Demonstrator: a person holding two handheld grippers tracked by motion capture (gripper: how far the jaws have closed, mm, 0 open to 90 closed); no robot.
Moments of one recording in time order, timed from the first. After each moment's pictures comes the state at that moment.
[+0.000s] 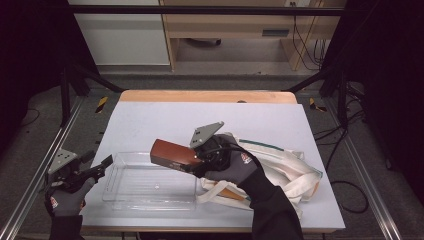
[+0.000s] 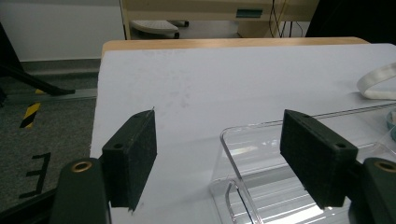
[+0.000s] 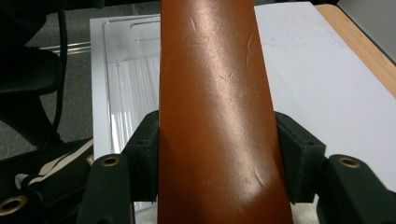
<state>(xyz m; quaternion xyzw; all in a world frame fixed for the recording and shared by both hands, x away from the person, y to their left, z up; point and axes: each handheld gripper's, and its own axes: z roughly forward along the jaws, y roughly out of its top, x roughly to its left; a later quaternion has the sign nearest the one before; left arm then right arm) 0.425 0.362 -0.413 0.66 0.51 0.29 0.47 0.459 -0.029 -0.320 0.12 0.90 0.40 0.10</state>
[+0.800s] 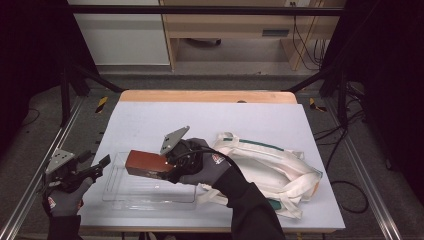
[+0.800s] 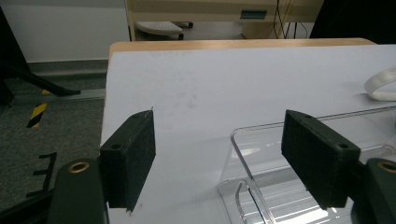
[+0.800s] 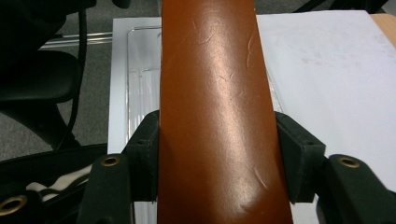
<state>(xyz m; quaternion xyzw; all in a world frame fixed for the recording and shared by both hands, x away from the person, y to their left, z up) 0.425 0.367 -0.412 0.66 0.51 0.30 0.47 0.460 0.033 -0.334 0.07 0.92 0.39 0.07</state>
